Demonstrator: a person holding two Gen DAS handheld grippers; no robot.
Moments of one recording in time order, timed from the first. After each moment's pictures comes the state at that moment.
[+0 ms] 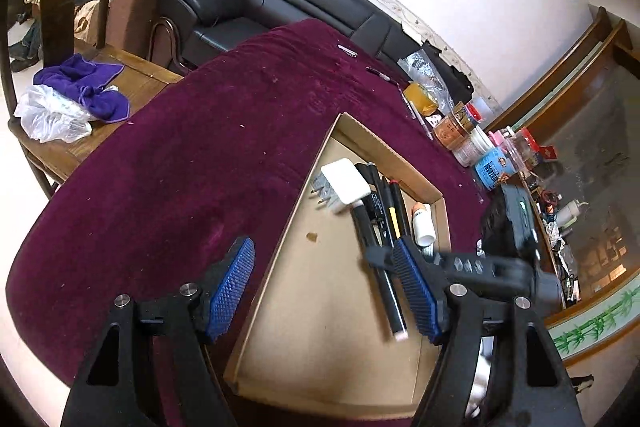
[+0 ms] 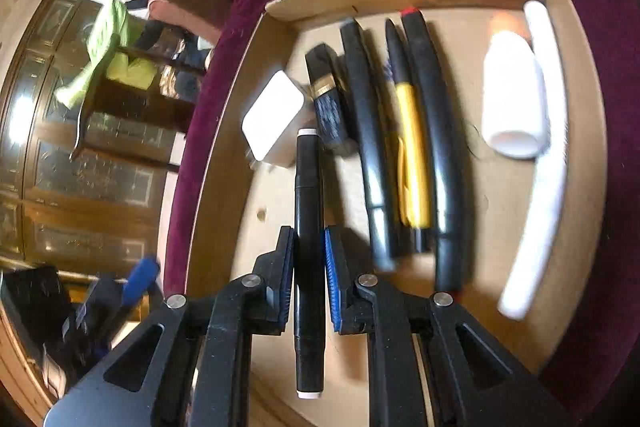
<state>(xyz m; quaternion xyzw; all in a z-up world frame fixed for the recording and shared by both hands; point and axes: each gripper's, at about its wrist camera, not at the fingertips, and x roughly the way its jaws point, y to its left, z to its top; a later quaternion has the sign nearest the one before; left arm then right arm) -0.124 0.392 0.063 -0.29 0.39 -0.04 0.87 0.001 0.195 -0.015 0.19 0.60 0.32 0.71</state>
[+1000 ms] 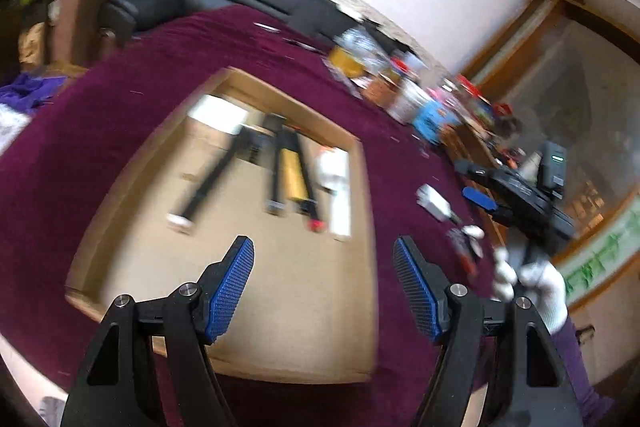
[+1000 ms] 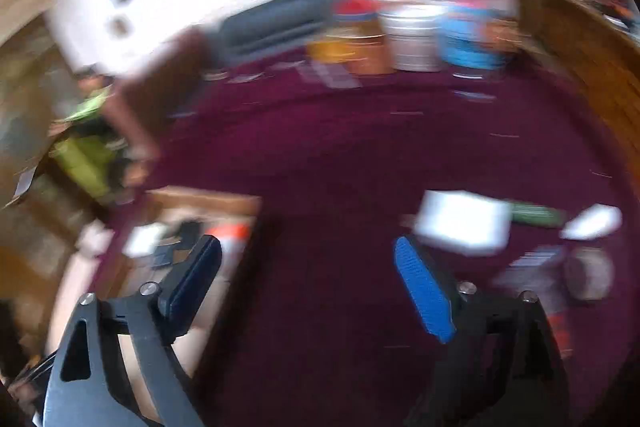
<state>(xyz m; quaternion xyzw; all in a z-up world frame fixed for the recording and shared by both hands) -0.146 0.282 0.071 -0.25 0.38 -0.15 0.88 0.001 -0.029 0.063 0.11 0.41 0.14 0.89</state>
